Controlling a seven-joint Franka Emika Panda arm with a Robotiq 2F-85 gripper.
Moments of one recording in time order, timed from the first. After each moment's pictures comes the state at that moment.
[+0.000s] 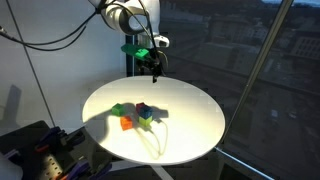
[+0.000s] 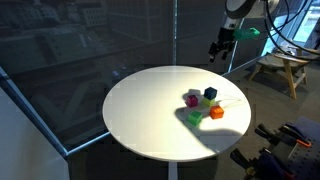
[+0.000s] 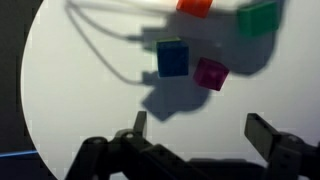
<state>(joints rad) -0.04 0.12 -0.13 -2.14 0.10 2.35 -0.12</state>
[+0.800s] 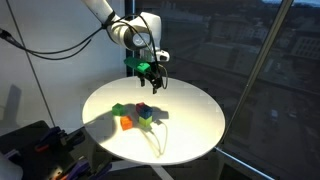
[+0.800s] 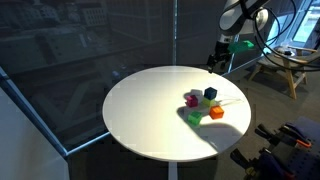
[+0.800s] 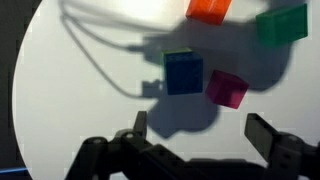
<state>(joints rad) -0.05 0.24 -0.12 -2.13 0.09 2.41 -0.10</state>
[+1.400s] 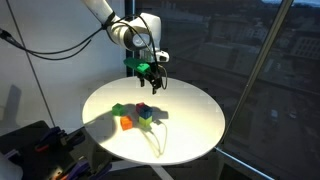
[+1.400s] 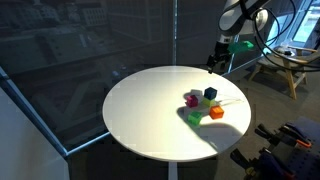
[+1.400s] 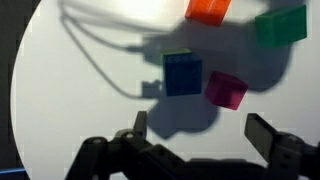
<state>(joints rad) -0.05 0.24 -0.11 -2.13 0.09 2.41 -0.10</state>
